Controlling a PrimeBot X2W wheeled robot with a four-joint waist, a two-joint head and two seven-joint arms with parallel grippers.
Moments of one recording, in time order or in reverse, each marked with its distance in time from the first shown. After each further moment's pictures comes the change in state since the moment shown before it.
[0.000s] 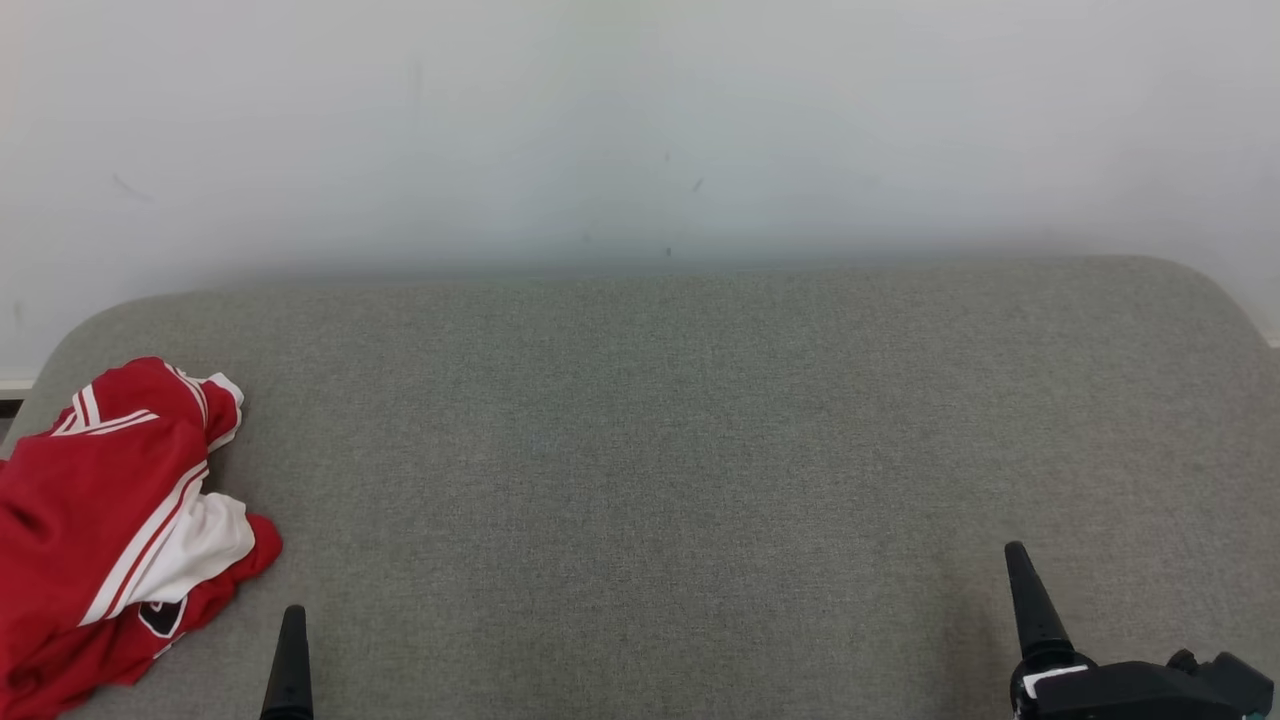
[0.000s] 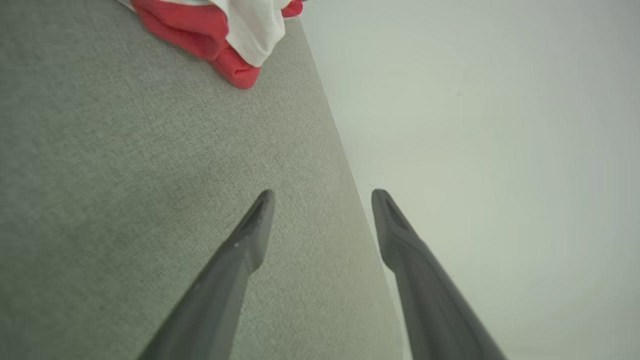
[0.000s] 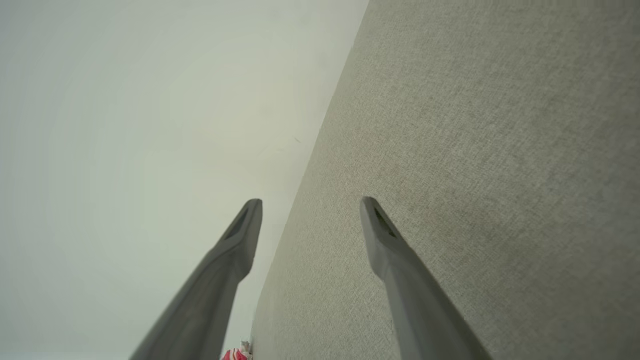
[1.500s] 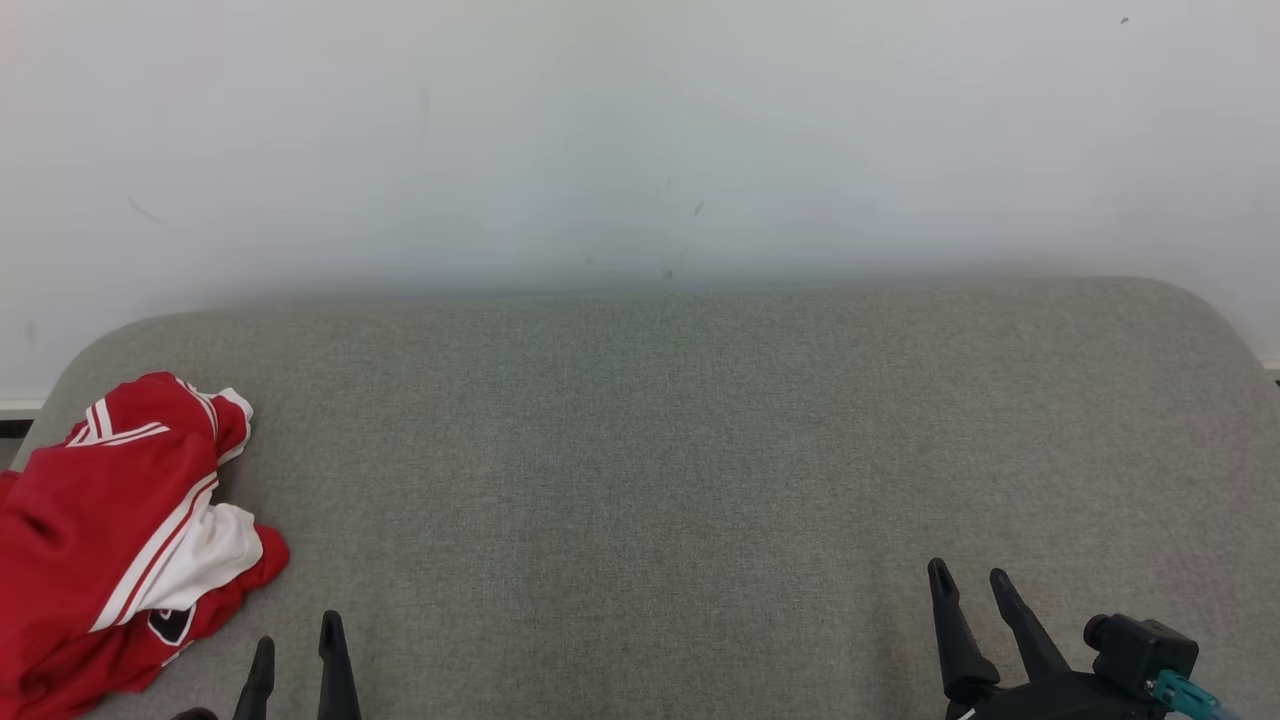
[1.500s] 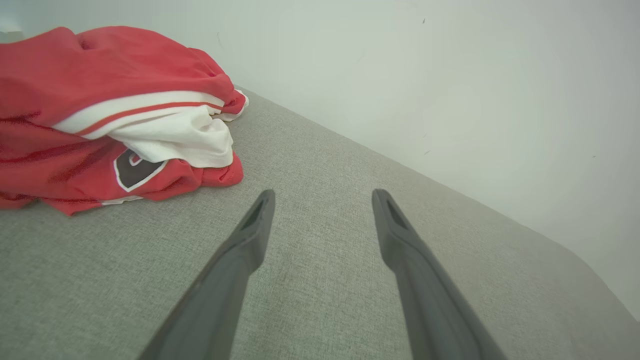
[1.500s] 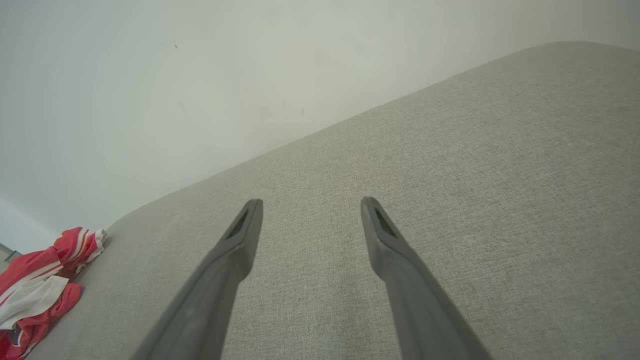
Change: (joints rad) left arm 0.067 0.003 -0.048 -0.063 0.810 0.028 -0.140; right arm 0.040 -0.001 0.075 -0.061 -0.813 0.000 -0.050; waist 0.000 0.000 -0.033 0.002
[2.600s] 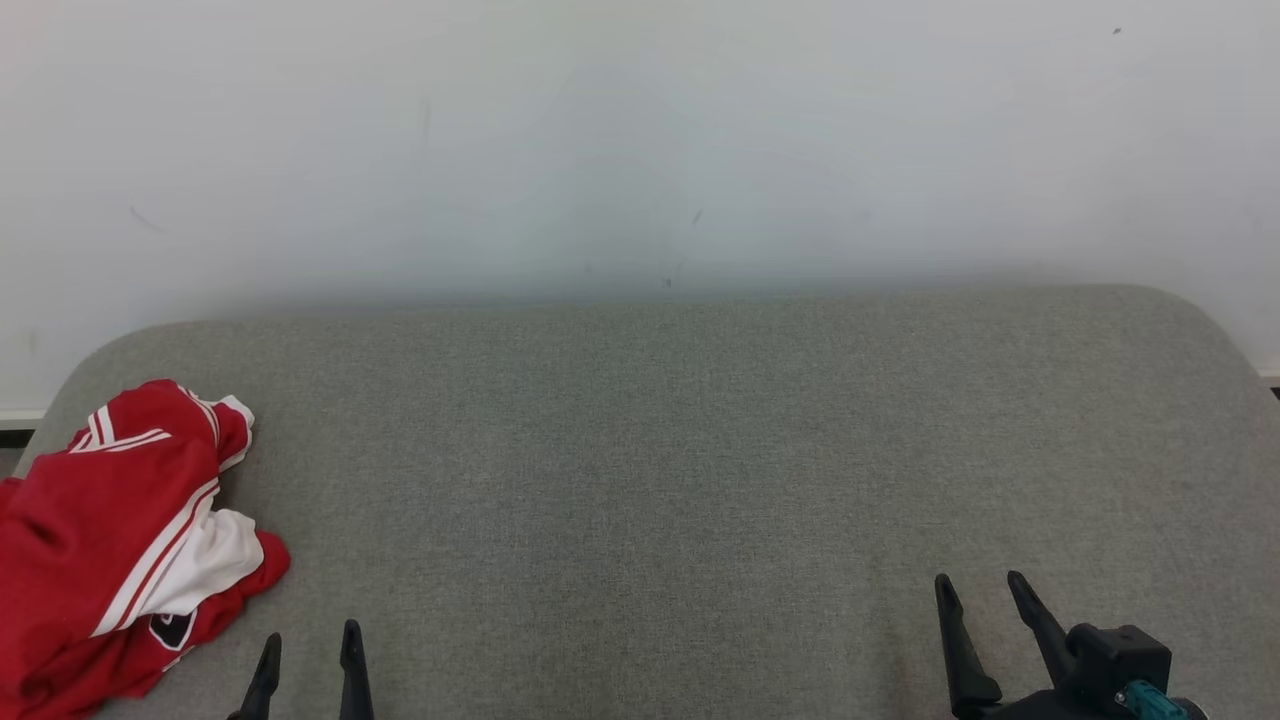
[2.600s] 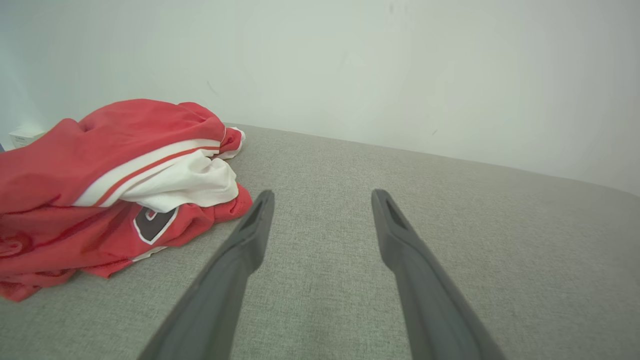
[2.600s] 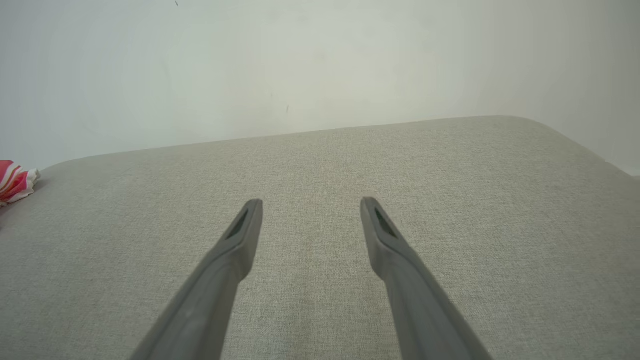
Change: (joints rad) left arm 0.003 0.002 -0.001 0.035 0.278 -0.007 -0.068; right arm 0.019 -0.001 -0.035 -0.004 -0.304 0.000 -0.026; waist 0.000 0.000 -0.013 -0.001
